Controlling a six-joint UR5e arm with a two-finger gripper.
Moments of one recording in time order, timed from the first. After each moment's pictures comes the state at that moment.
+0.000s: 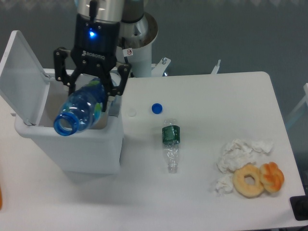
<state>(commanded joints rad) 2.26 -1.61 -1.46 -1.14 1.17 0.30</state>
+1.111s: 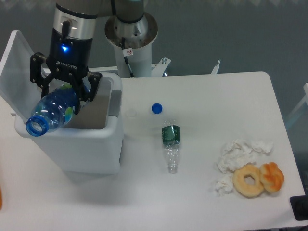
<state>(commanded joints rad) 2.20 -1.59 -1.57 -1.07 1.17 0.29</state>
